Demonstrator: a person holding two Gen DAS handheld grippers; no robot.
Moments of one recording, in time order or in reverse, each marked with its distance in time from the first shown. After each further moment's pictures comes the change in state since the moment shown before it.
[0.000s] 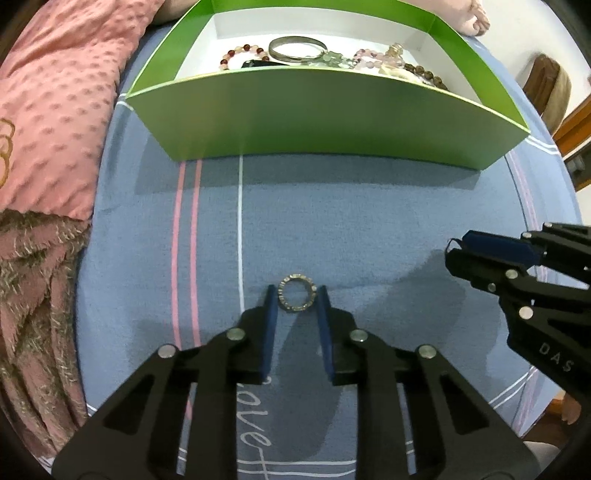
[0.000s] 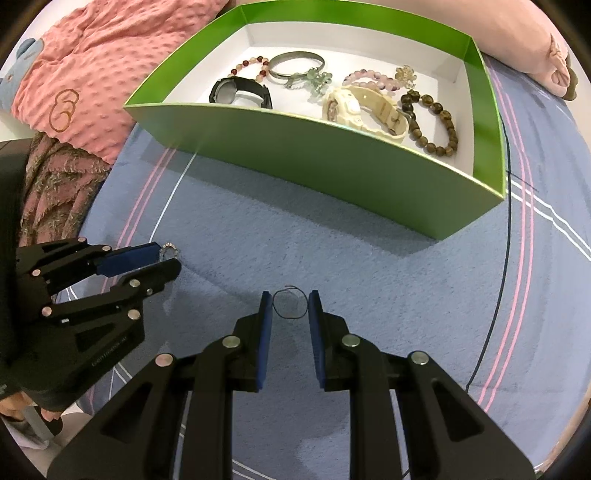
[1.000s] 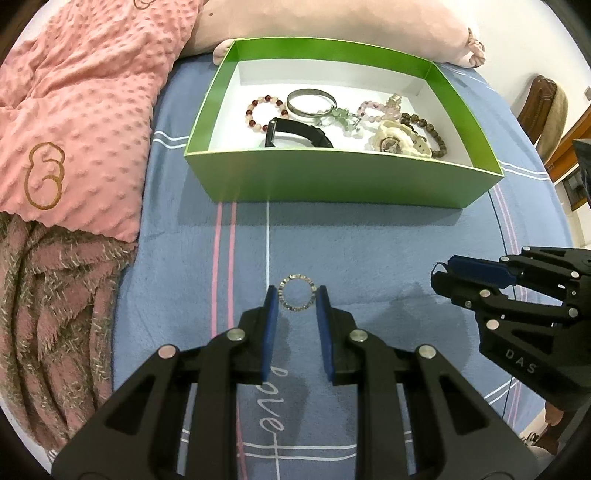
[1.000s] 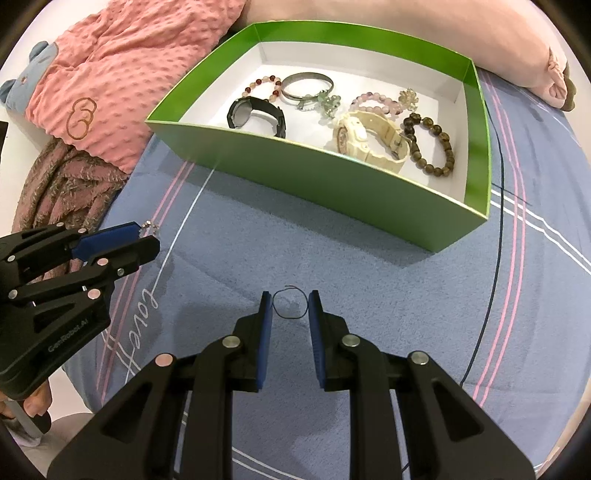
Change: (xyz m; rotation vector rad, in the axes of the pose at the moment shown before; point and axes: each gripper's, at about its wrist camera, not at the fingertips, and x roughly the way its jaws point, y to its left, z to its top) left arm -0.049 0.021 -0.004 -0.014 -0.106 0.029; right arm -0.019 0.003 0.005 -0.016 -0.035 0.012
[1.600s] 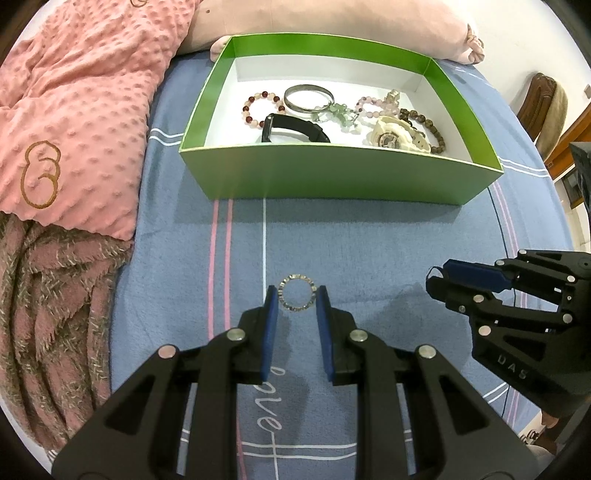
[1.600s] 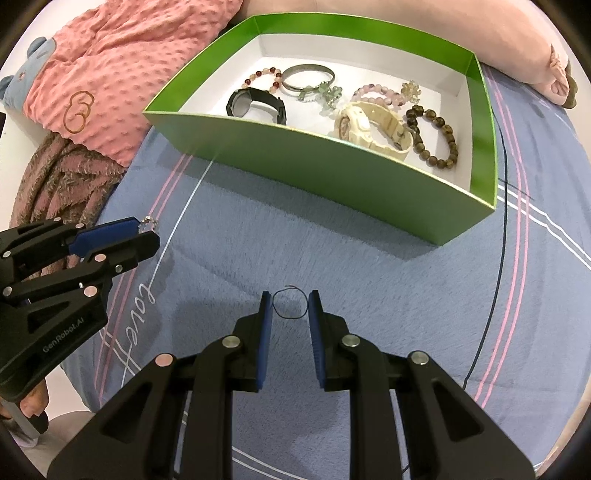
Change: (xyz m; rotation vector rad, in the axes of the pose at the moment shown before) left arm 0.004 -0.002 -0.002 0.002 0.011 -0.003; right arm 0.004 0.001 -0.001 -0.002 0.019 -0.002
